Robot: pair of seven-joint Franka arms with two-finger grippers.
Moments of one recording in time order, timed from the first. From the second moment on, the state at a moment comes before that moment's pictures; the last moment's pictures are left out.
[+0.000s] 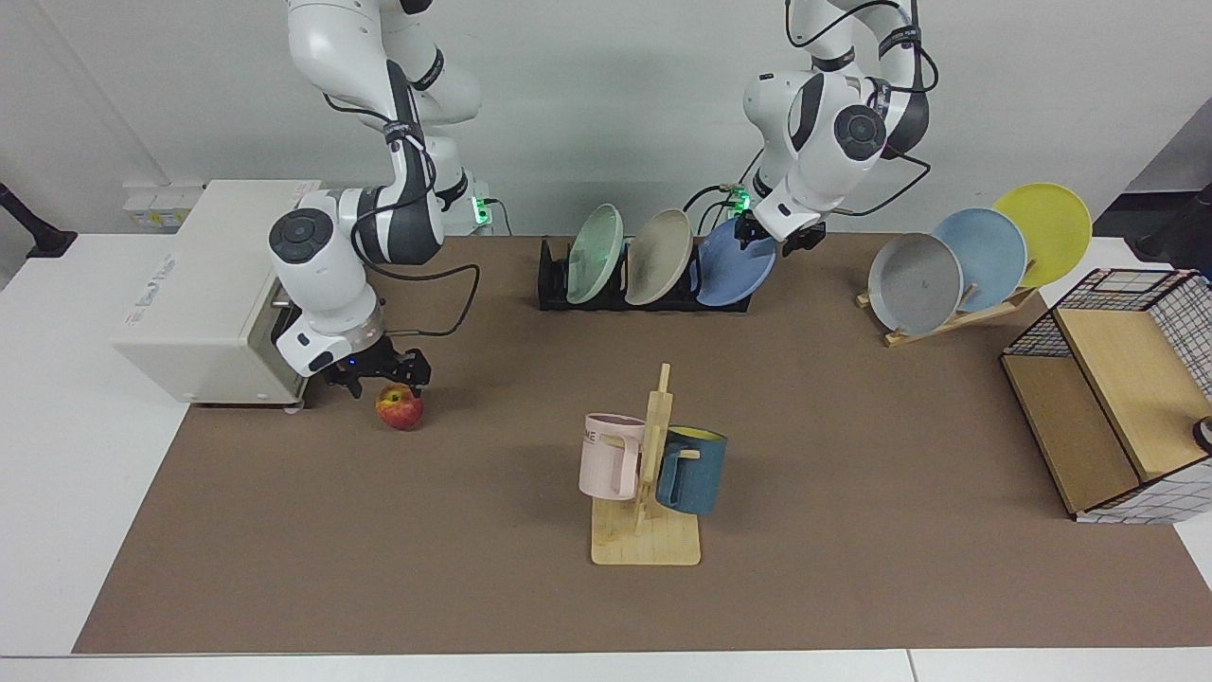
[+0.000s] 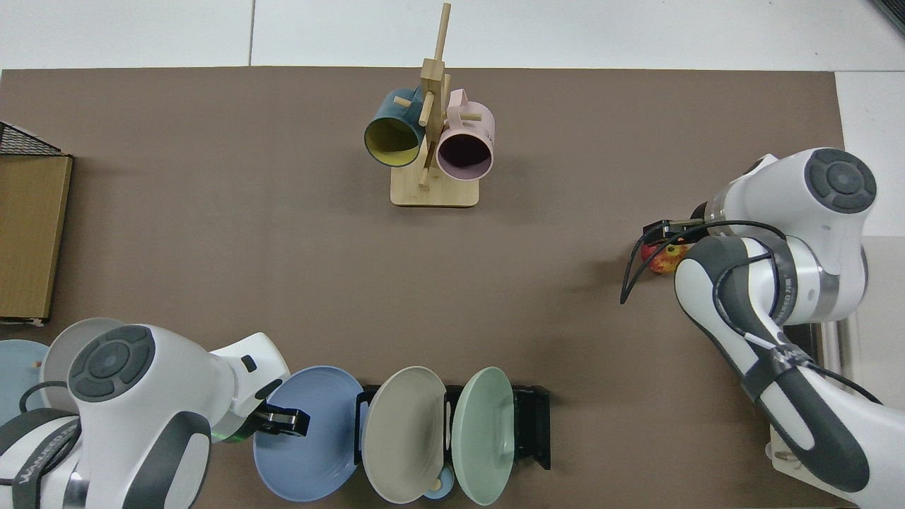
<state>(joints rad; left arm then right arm) -0.06 -0.35 -0.24 -2.45 -0.24 1.81 -0.01 0.11 0.22 -0.08 -1.97 0.01 2.21 0.05</state>
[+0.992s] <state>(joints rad) -0.06 -0.33 -0.21 -2.21 -0.07 1.78 0.01 0.12 0.29 -0.08 -2.03 0.01 2.32 0.01</state>
